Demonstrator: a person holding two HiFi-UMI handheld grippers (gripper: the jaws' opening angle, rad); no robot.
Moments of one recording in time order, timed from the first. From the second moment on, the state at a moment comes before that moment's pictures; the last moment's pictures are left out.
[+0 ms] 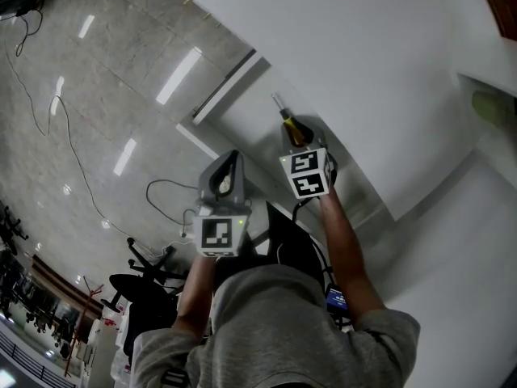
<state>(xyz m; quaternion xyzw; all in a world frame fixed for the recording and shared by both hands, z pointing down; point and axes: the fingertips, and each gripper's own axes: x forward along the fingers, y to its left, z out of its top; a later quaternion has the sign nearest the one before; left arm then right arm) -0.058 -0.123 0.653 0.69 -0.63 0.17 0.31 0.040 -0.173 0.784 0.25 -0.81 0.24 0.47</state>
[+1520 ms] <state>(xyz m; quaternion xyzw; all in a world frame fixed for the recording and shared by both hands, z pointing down) -0.052 -0.086 0.464 0.75 -0.63 0.12 0.16 0.052 -0.146 0.544 0.36 -0.86 0.16 0.33</state>
